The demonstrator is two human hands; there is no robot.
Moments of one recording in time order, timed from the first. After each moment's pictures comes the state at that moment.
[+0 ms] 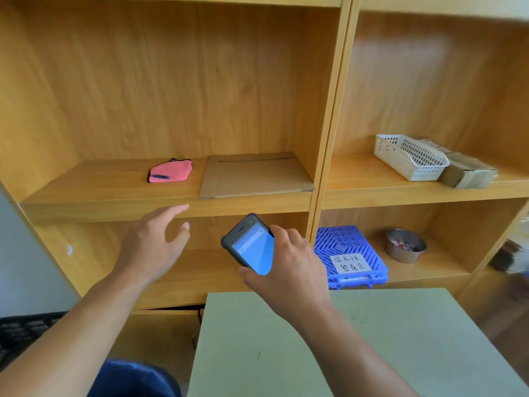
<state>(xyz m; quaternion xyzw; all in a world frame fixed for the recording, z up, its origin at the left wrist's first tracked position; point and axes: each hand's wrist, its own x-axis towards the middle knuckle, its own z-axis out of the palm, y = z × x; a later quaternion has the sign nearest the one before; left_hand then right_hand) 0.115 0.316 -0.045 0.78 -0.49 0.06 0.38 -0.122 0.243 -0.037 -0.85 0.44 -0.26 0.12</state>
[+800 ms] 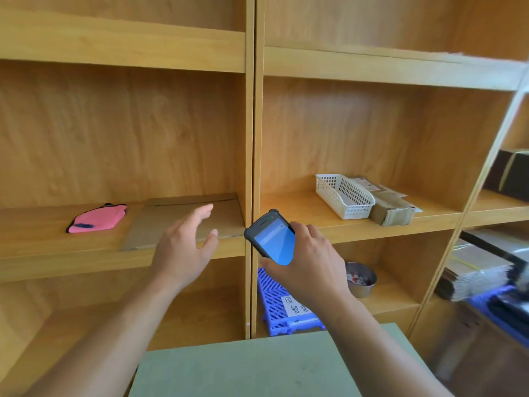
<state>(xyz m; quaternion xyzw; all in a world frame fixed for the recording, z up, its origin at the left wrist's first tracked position) -0.029 0.149 0.001 0.69 -0.57 0.08 0.44 -0.265 0.103 0.029 -0.81 0.48 -0.32 0.05</state>
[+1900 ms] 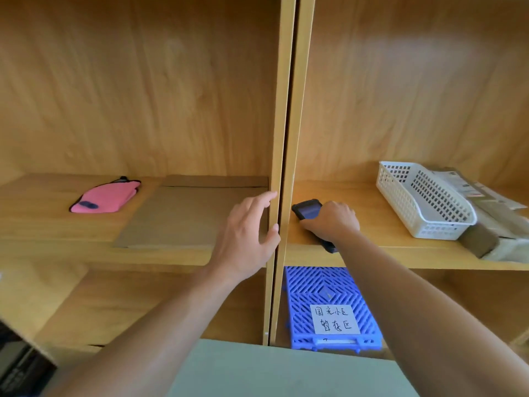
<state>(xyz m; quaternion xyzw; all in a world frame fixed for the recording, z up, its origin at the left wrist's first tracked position) -0.029 -0.015 -0.030 0.69 -0.59 0.08 0.41 -0.153 -0.209 -0.029 -0.81 0.56 -0.10 0.13</state>
